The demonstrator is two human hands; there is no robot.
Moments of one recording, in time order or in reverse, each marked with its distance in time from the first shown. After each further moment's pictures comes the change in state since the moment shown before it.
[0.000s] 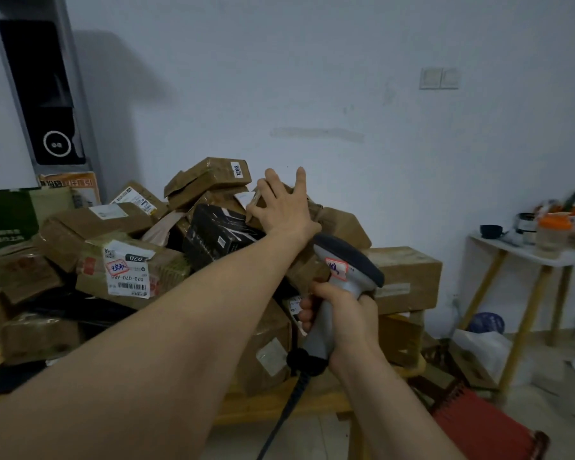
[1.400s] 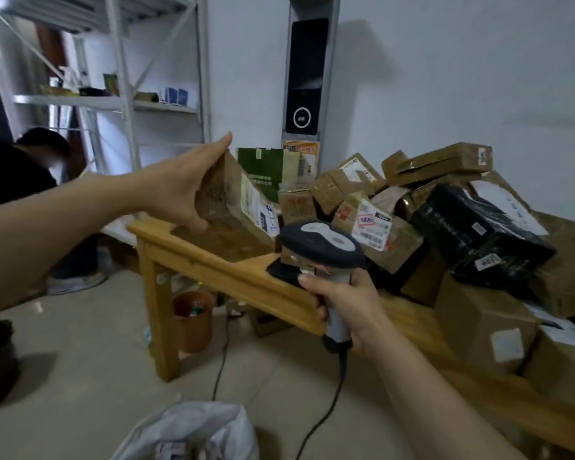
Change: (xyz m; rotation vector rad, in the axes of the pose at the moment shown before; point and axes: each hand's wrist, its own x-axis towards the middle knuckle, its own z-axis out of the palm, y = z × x) left_hand -0.237 -0.415 -0.291 0.175 -0.219 -0.024; right_hand -0.164 0.124 0.174 -0.496 -0.865 0.006
